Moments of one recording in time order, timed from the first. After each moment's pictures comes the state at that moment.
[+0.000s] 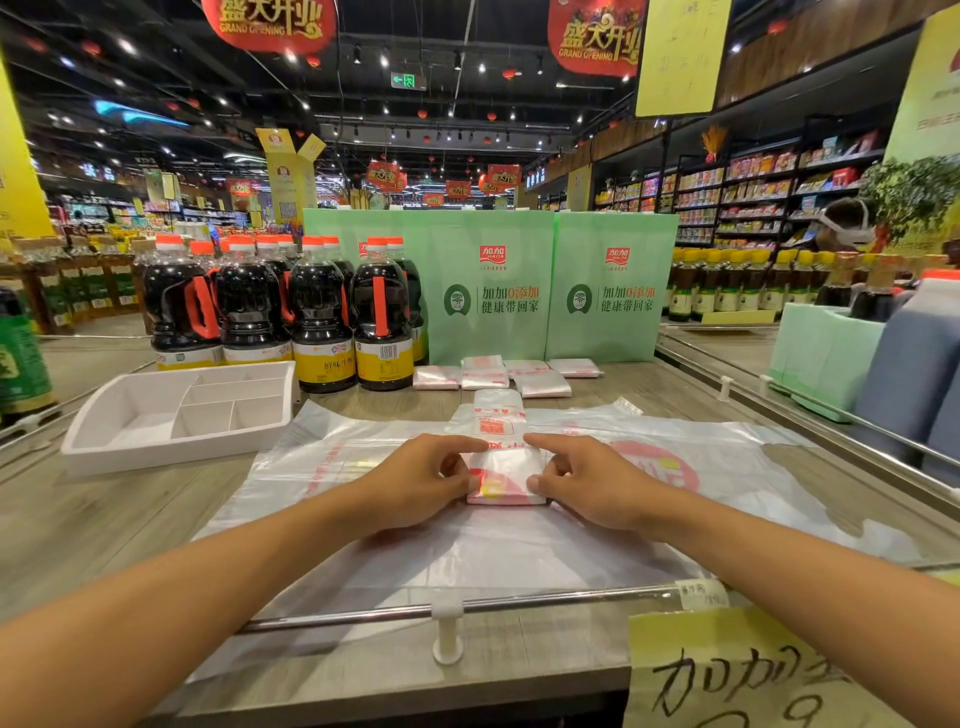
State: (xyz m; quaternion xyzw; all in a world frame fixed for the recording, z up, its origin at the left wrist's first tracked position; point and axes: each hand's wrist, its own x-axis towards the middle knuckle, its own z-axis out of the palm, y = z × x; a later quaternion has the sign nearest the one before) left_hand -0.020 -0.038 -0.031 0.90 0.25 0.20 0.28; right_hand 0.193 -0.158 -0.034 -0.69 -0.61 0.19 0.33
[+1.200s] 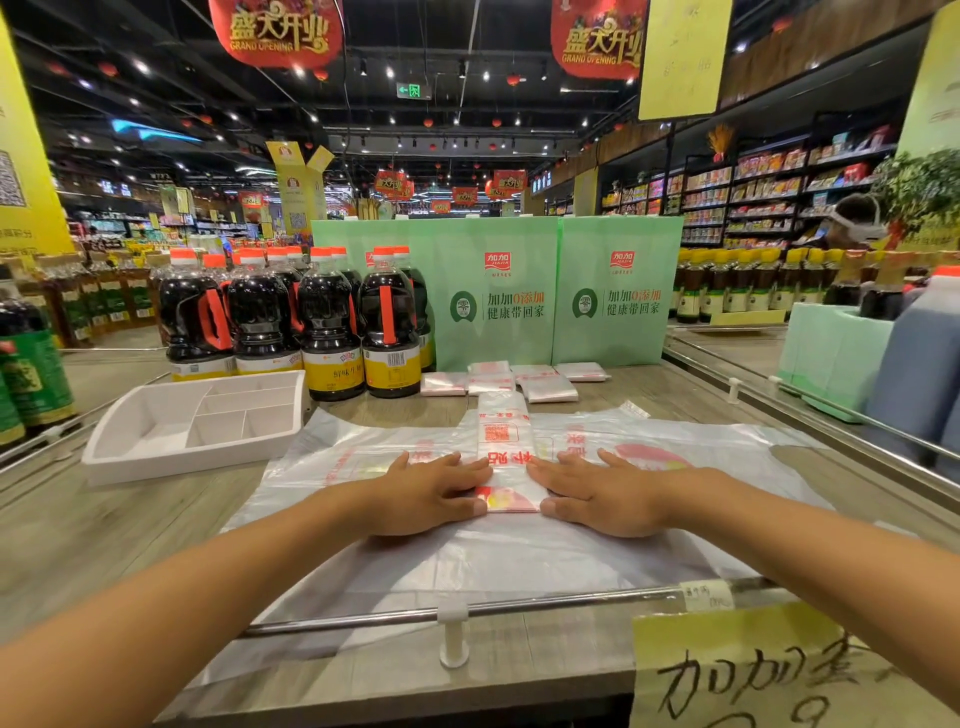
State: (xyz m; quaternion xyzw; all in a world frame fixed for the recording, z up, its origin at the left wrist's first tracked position) left_hand -0.024 -0.029 -0.025 0.96 0.25 -0.03 0.12; right_hand 0.215 -0.157 -0.025 -0.69 -0.71 0.10 -0.09
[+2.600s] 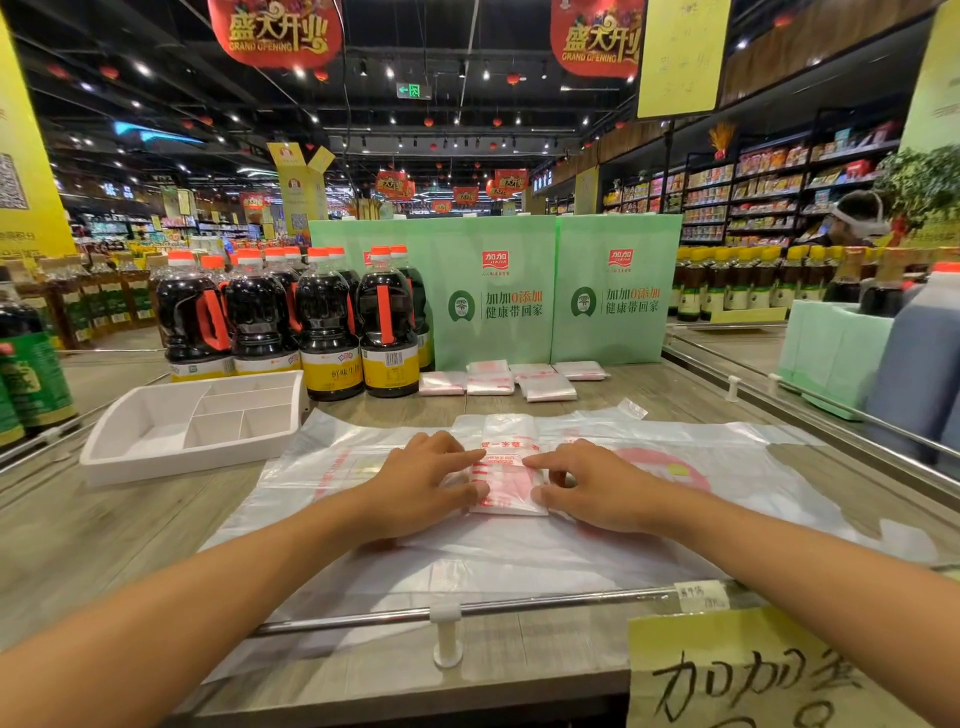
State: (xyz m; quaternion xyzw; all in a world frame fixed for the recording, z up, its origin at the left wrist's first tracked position) left_hand -0.023 -0.026 -0.032 0.95 0.27 0.11 0.11; right_hand 0.209 -0.152 -0.037 -0.69 -0.69 0.07 0.20
